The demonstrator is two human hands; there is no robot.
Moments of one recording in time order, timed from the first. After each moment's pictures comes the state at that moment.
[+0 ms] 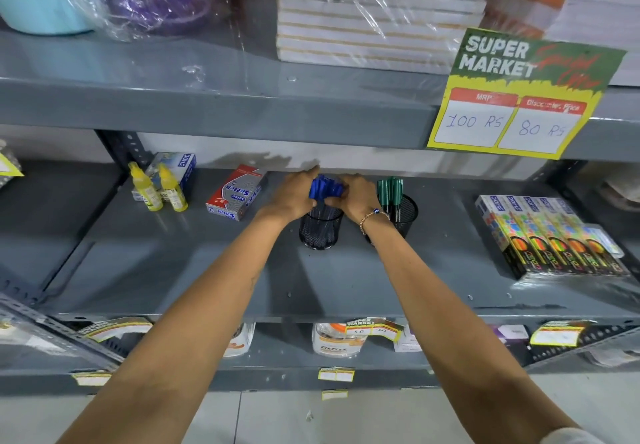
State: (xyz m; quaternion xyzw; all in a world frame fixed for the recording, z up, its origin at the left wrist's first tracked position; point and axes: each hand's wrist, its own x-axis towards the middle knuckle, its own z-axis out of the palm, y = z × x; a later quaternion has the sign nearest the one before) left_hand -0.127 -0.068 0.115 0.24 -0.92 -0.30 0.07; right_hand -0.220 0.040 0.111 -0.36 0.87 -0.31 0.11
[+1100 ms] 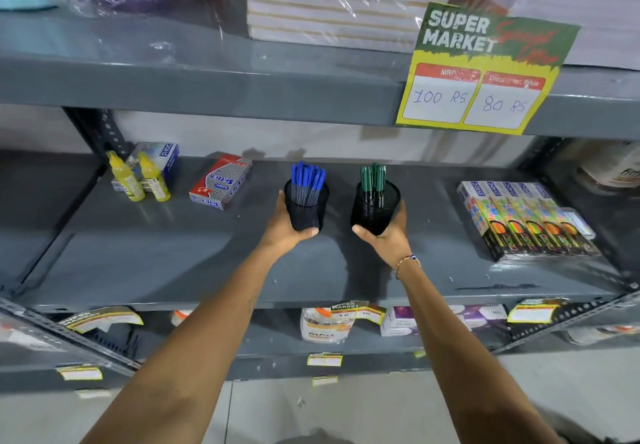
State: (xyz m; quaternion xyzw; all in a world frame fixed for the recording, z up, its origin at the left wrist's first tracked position) left_hand -0.097 -0.029 0.033 0.31 -0.78 -0.52 0.13; right_hand -0.229 0.152 0.030 -0.20 0.83 -0.49 0.14
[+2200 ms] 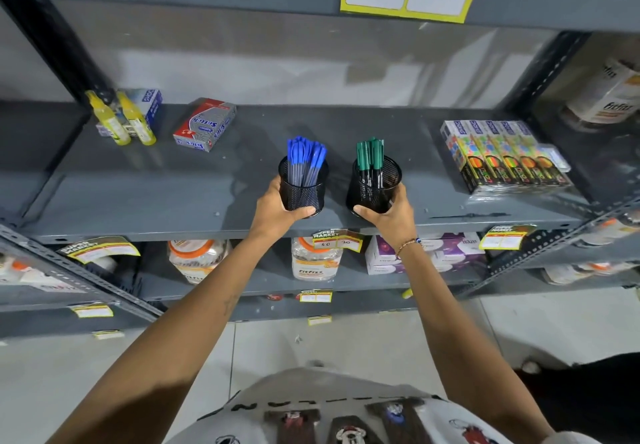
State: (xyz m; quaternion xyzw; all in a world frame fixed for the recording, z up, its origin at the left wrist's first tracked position) left_hand -0.037 0.060 0.027 0.32 -0.78 -0.51 0.15; right_hand -0.174 0.238 0.021 -0.19 0.82 -0.53 0.13
